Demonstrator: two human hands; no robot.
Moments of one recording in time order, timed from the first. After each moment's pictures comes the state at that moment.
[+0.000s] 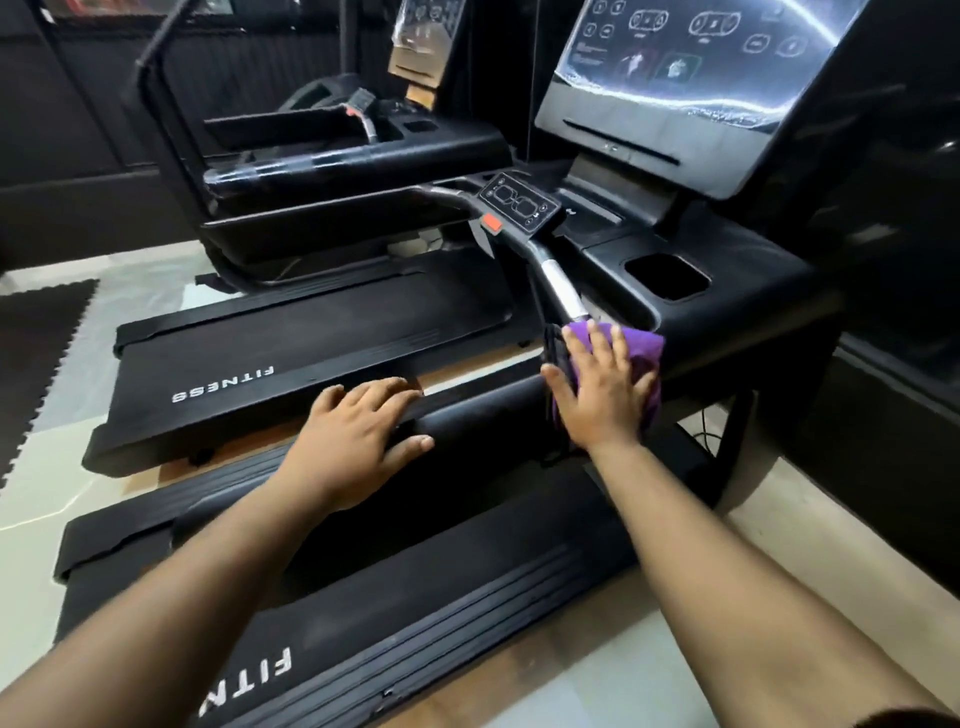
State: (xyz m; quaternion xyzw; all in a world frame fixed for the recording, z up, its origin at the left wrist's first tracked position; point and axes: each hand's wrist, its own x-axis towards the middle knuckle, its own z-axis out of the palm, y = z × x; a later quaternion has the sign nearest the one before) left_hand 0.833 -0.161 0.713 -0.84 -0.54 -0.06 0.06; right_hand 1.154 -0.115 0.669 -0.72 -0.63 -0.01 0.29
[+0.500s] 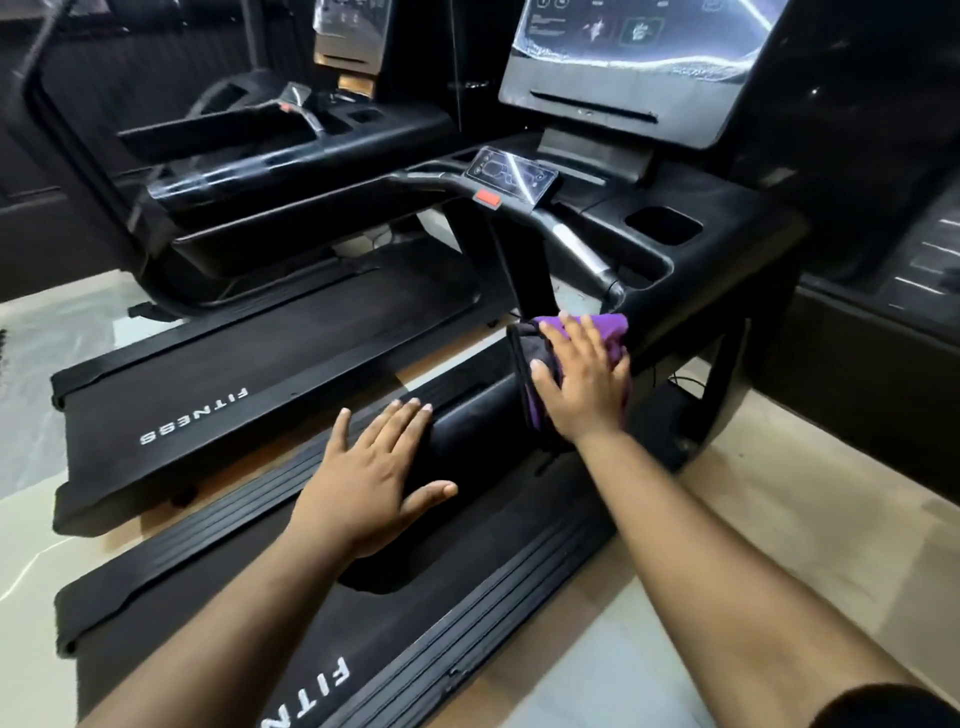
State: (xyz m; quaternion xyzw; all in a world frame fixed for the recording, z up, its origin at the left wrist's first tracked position) left_hand 0.718 -0.186 0.682 -0.89 -0.45 -0.02 0.04; right_hand 1.025 -0.161 0.663 -0.75 -0.58 -0.03 0.32
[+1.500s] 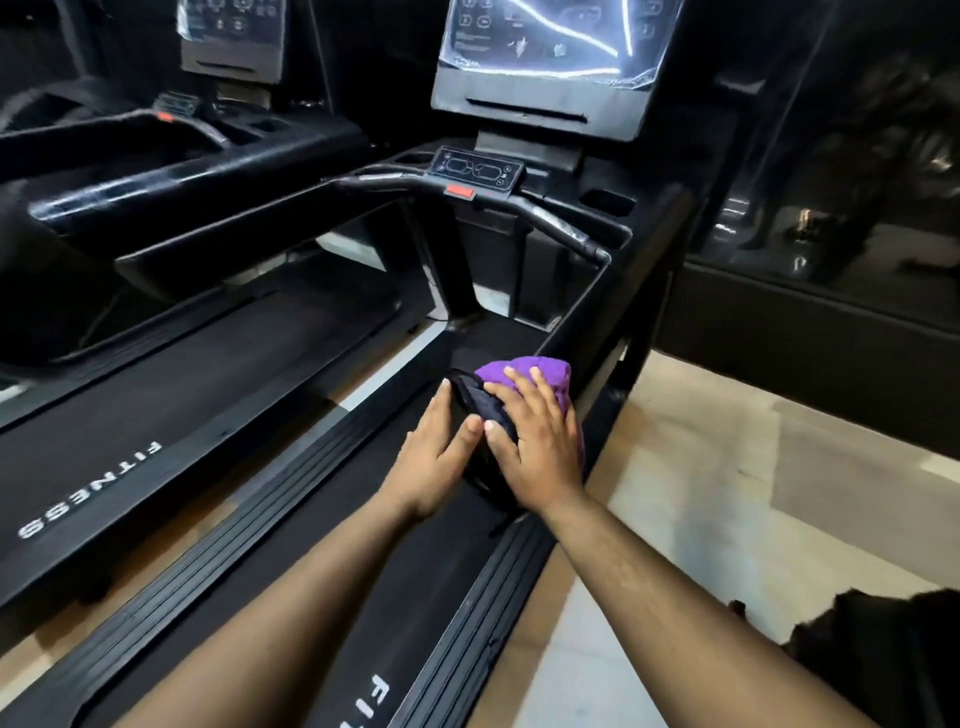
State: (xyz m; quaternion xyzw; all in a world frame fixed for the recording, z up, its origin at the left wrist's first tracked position) left_hand 0.613 -0.166 0.669 -0.80 -0.34 -0.19 -0.46; right_hand 0.758 -0.251 0.649 -0.78 -0.52 -0.03 0.35
